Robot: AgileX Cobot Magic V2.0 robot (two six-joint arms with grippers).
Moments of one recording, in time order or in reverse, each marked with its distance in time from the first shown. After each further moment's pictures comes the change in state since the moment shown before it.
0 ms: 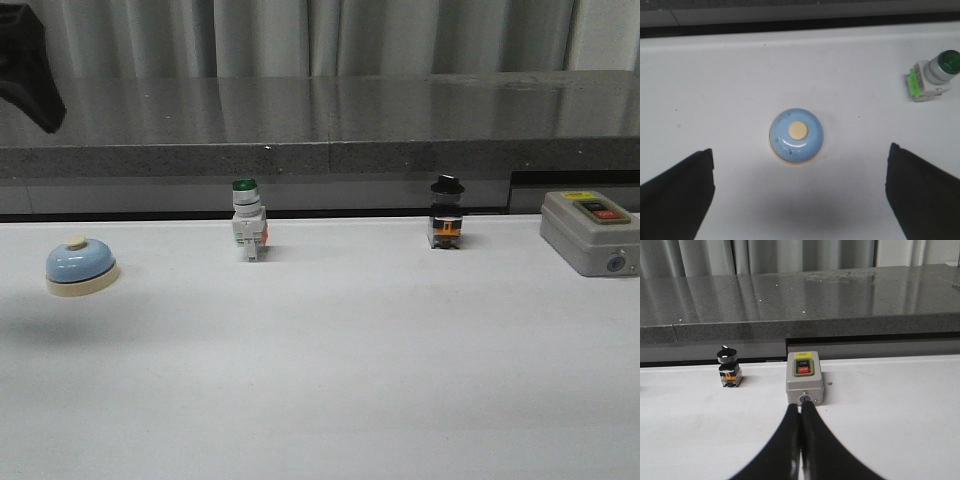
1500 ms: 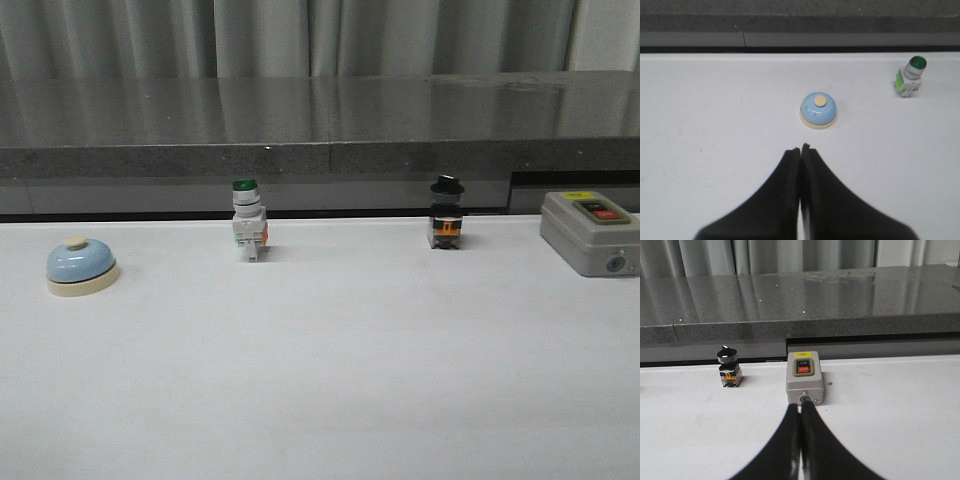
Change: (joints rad) left arm 0.087 -0.672 0.302 0.050 0.134 -0.025; right arm 0.000 0.000 0.000 0.000 0.000 0.000
